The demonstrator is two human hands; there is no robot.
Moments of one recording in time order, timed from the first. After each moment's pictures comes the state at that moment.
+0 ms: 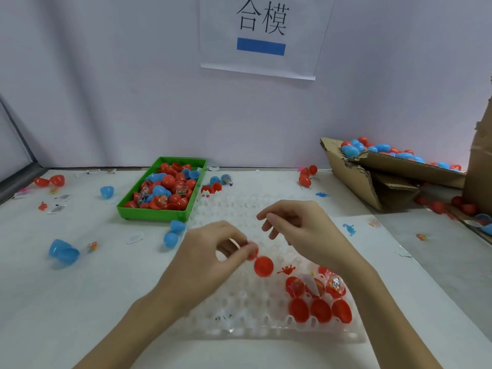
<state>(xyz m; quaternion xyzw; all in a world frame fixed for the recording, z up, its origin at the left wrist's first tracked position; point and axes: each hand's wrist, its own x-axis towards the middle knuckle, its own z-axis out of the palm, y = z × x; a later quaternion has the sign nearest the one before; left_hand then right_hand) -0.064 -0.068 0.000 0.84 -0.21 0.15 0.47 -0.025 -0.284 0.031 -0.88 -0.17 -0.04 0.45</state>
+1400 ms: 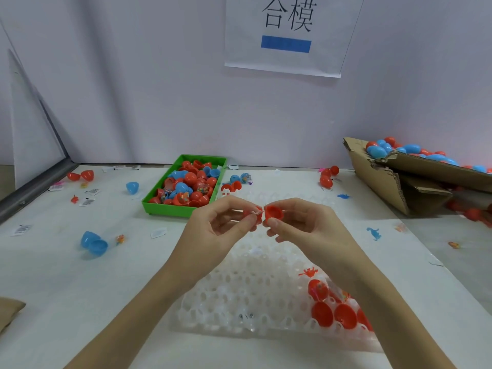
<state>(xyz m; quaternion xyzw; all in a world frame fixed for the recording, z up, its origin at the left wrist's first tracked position) -0.051 -0.048 0.018 0.73 -0.17 0.09 0.66 -0.040 -0.254 0.033 -0.78 -0.16 0.02 0.61</state>
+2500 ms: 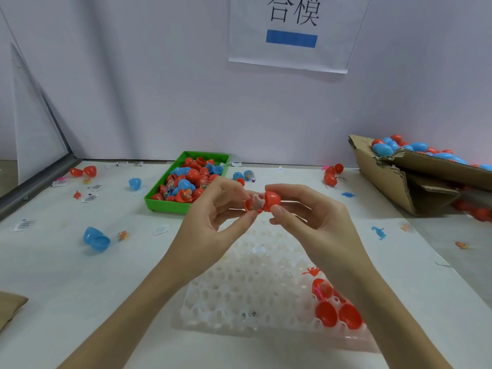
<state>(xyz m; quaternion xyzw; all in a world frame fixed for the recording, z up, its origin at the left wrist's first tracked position) -0.048 -0.042 0.019 0.71 -0.22 0.13 0.65 -0.049 -0.242 0.038 -0.72 -0.22 -0.08 0.65</state>
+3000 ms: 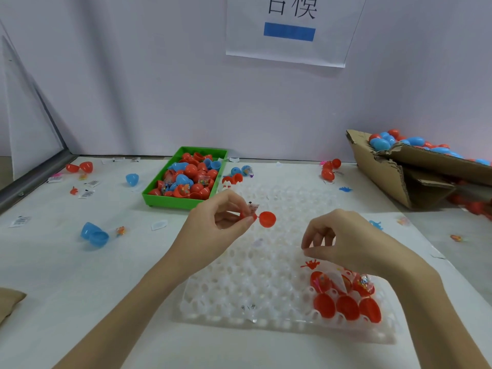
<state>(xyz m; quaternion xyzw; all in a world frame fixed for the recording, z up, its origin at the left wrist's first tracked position) -0.042 -0.042 0.006 0.79 -0.11 0.07 0.60 -0.031 -0.302 0.037 -0.97 -0.16 0.06 0.18</state>
